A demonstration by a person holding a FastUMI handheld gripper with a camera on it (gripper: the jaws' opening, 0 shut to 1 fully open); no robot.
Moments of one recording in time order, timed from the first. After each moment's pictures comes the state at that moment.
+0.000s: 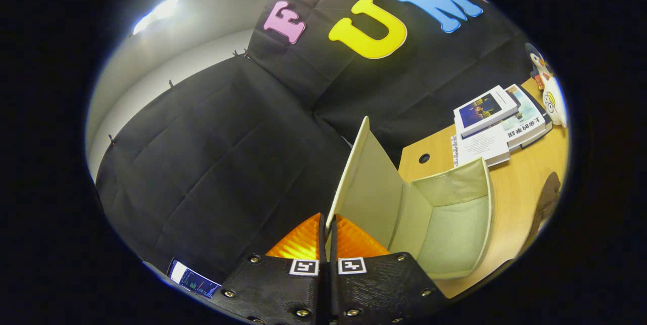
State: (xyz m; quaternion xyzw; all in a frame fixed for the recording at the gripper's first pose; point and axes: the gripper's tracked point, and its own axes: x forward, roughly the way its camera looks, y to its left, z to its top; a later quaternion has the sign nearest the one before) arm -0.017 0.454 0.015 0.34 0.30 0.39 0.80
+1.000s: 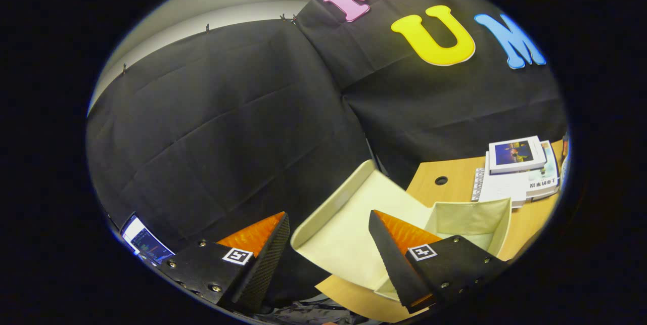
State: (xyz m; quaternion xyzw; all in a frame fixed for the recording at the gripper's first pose) arm -0.013 0.513 0.018 0.18 0.25 0.45 0.84
